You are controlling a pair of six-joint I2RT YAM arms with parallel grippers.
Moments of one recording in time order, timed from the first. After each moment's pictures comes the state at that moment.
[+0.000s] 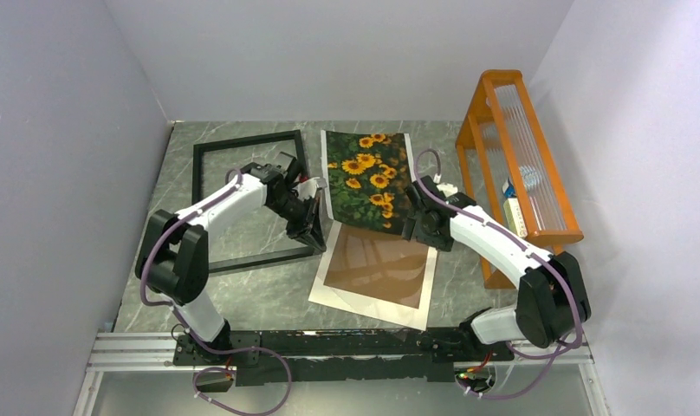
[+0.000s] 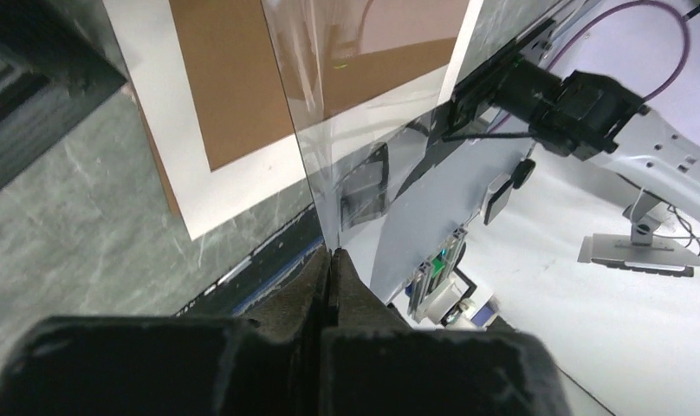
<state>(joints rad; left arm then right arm) -0.47 1.68 1.24 -0.86 0.74 -0.41 0.49 1.37 0.94 -0.81 0.31 0.78</state>
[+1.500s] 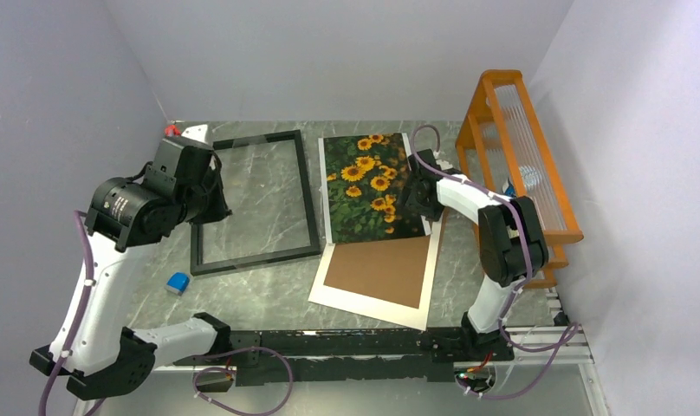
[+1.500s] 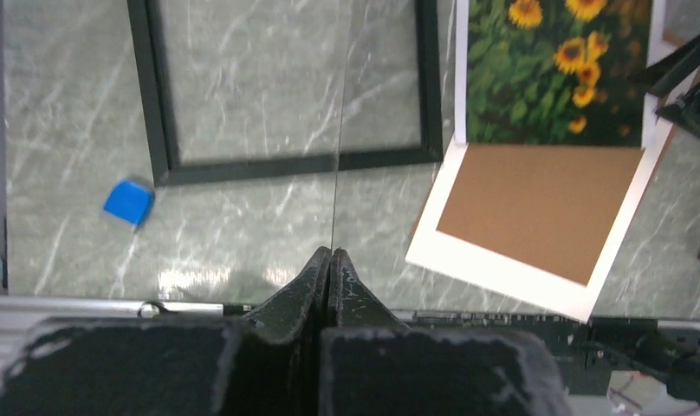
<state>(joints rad) -0.49 1.14 1.77 -1.51 -0.27 -0.57 0.30 1.79 1.15 -0.50 0.23 0.72</state>
